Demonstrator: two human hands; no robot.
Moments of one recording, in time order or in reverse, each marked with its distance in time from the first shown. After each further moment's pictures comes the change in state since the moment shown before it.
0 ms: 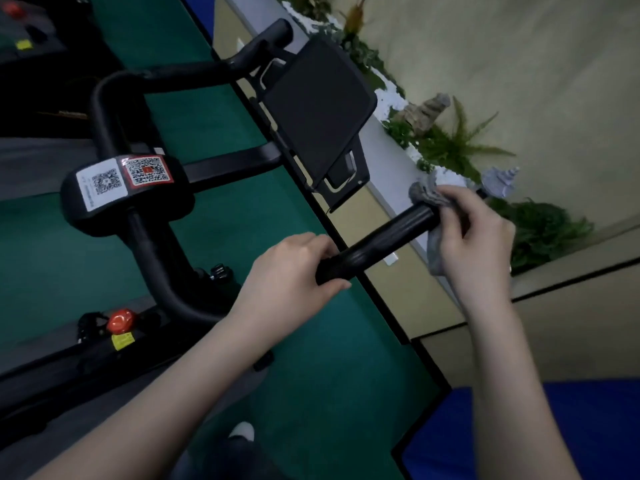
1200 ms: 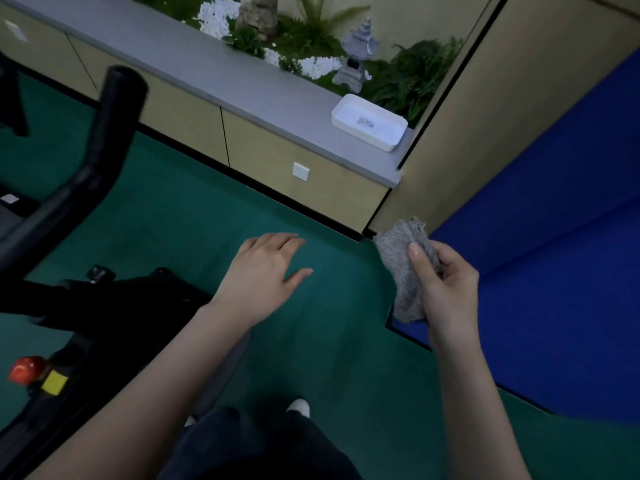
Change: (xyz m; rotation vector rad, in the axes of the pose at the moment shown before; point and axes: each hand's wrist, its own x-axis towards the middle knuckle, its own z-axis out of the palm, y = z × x) left_hand -0.062 0.089 0.178 0.383 -0.456 0.474; right_hand -0.258 0.143 -0.123 0.511 0.344 0.875
